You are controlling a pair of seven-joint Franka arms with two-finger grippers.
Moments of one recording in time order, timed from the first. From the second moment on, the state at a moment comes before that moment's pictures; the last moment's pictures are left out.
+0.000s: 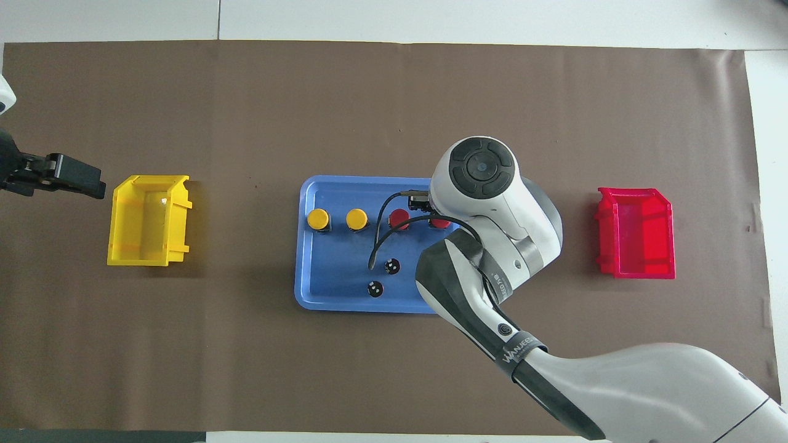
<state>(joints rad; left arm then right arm) -0.14 0.01 0.02 -1.56 -0.01 1.51 0.02 0.19 0.34 0.34 -1.83 -0.16 2.17 0.68</state>
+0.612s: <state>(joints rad) -0.12 0.01 0.03 -1.57 -0.01 1.51 0.02 0.21 0.34 0.34 -1.85 -0.16 2.17 0.68</state>
